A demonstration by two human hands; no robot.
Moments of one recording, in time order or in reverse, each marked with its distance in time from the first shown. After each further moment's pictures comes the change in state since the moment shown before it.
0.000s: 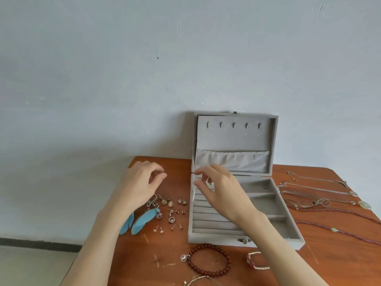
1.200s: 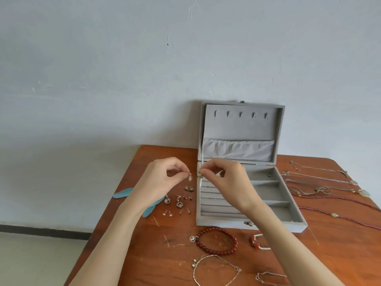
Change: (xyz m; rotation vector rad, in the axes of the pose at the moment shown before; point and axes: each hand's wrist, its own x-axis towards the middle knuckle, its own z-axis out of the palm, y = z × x) left_hand -0.018 0.021 0.003 -0.450 -0.098 0.009; right_hand -0.009 -0.024 -0.008 0.375 -0.014 0.238
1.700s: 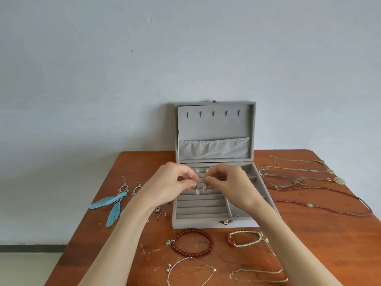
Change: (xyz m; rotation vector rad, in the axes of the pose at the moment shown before) left_hand 0.016 0.051 0.038 0.058 -0.295 -0.051; right_hand -0.013 0.039 -0.042 0.074 -0.031 0.243
